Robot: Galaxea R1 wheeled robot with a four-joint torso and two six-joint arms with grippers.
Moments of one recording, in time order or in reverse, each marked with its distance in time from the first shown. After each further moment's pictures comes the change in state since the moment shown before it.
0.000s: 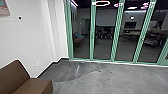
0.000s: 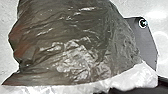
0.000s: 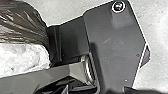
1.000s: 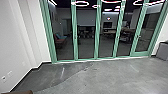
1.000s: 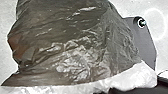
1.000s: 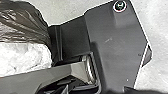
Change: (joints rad) left arm 0.000 0.006 -0.002 0.002 -0.001 0.000; right arm -0.001 0.006 0.000 -0.003 -0.001 0.000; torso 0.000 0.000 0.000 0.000
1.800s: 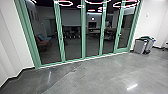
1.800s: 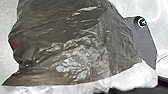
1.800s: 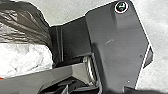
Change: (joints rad) left arm 0.000 0.000 0.000 0.002 0.001 0.000; right arm 0.003 0.002 0.000 -0.005 0.000 0.000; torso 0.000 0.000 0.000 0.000
